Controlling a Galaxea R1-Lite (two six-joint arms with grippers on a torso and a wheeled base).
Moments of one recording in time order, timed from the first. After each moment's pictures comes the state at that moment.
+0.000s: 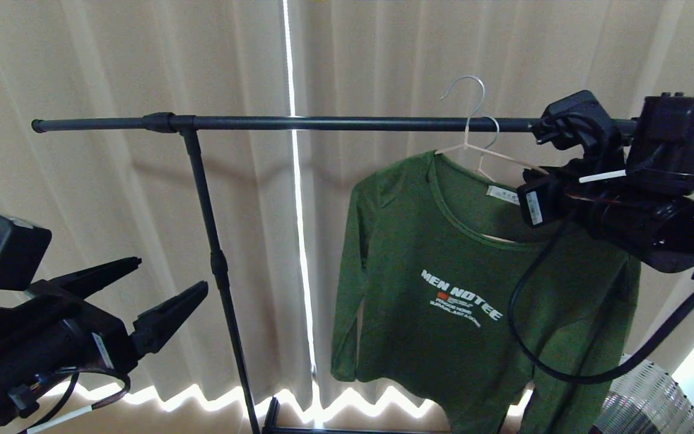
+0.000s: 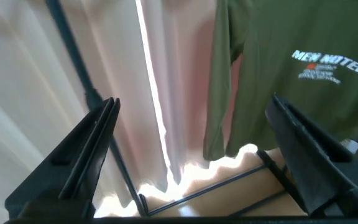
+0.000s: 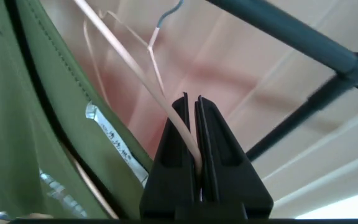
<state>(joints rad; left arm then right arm) -0.36 1.17 -0.33 -0.73 -0.03 0.06 0.44 1.63 -1.00 -0.46 -0.48 -0.31</state>
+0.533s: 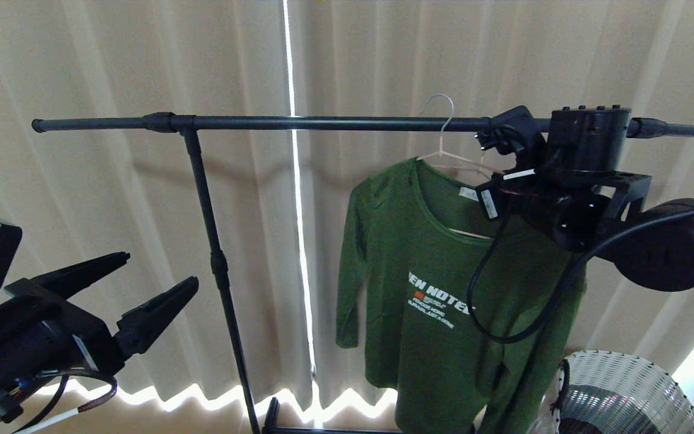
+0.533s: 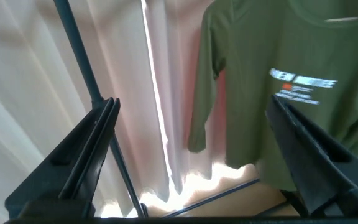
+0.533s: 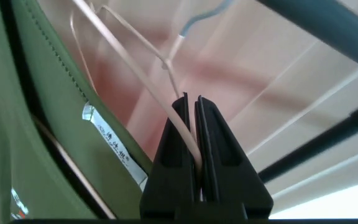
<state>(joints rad) -0.36 1.13 -0.32 -0.75 -0.03 0.06 0.44 1.83 -1.18 -0.46 -0.58 -0.31</state>
